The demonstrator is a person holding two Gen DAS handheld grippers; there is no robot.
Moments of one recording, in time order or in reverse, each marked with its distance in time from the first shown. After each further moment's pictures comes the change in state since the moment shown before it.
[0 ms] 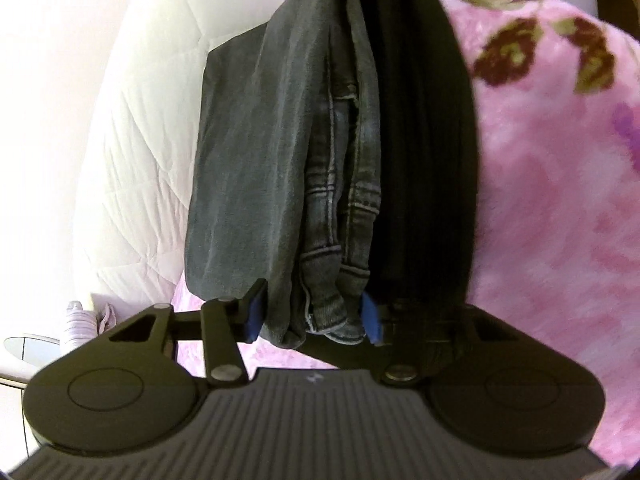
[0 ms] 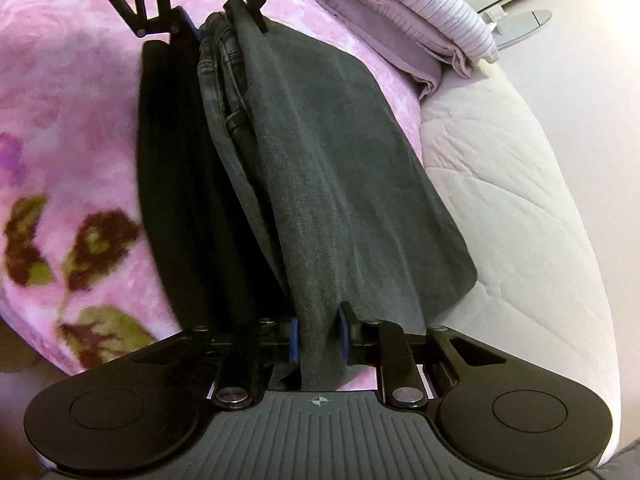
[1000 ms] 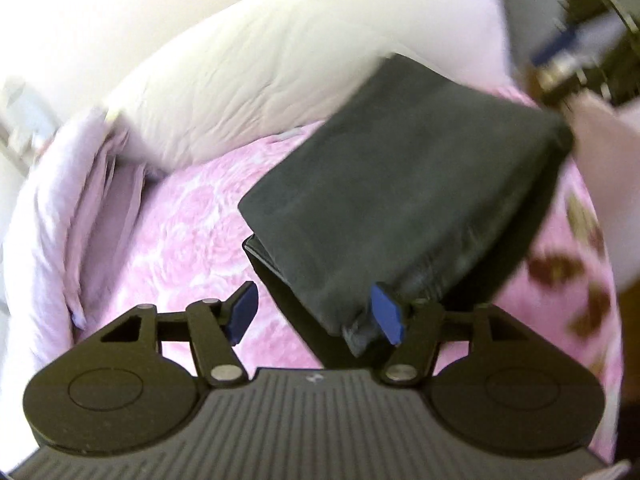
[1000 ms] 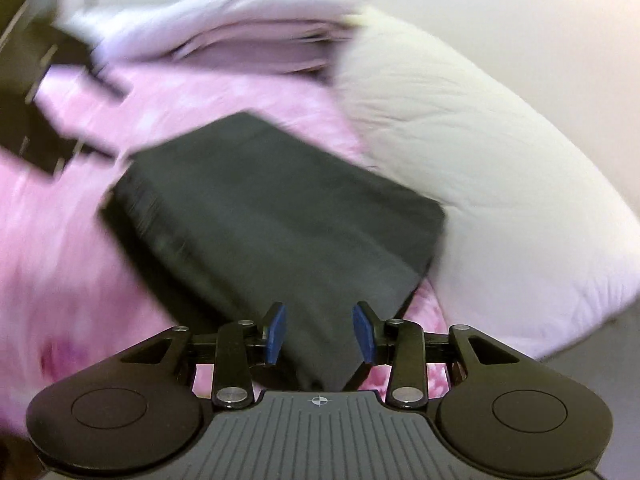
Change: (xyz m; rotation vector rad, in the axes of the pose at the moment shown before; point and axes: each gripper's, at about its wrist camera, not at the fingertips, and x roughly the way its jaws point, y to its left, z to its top) left arm -0.027 0.095 0.027 -0.825 0.104 -0.062; right arm -0.045 -0.054 0.005 0.690 -0.028 0.052
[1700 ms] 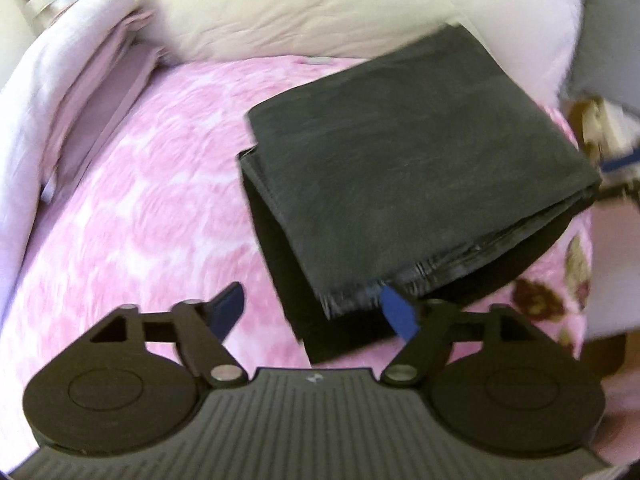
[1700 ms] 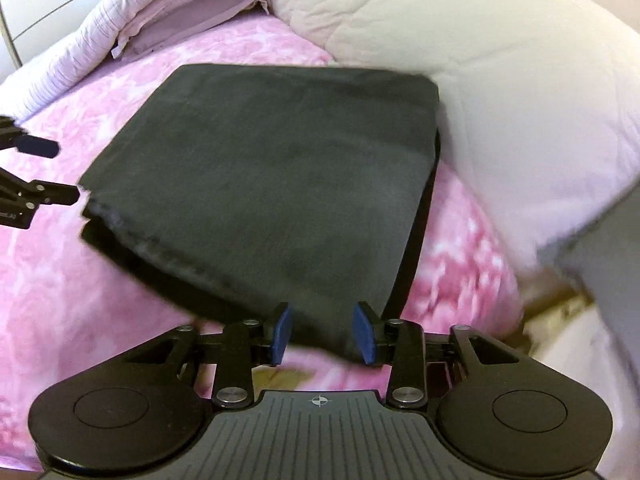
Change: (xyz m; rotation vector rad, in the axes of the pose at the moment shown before) left arm 0.014 0.008 -0.005 -0.320 0.226 -0.057; right arm 0.031 -0.017 -0.012 0.322 0.248 0.112
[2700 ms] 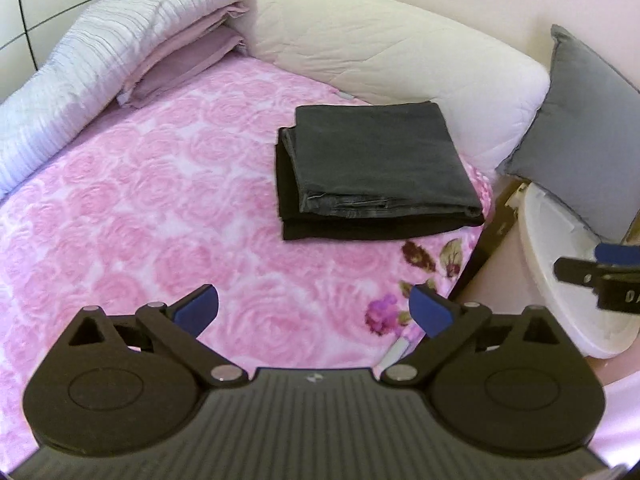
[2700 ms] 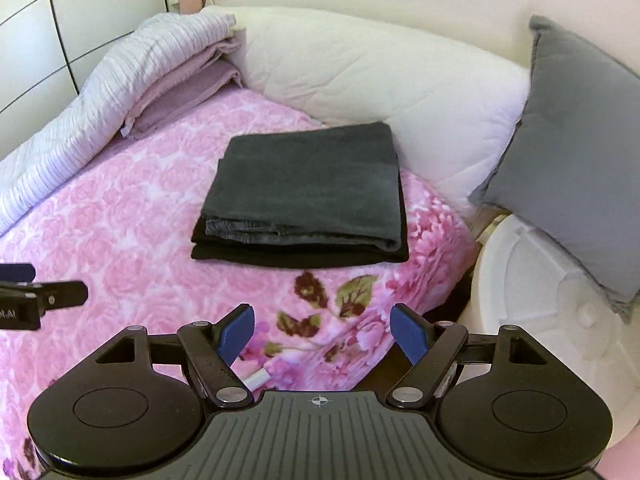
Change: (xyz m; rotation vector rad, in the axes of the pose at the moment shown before) left arm -0.226 0.004 -0.117 -0.333 -0.092 -0.078; right arm -0.210 0.151 -0.073 0.229 -0.172 -0.127
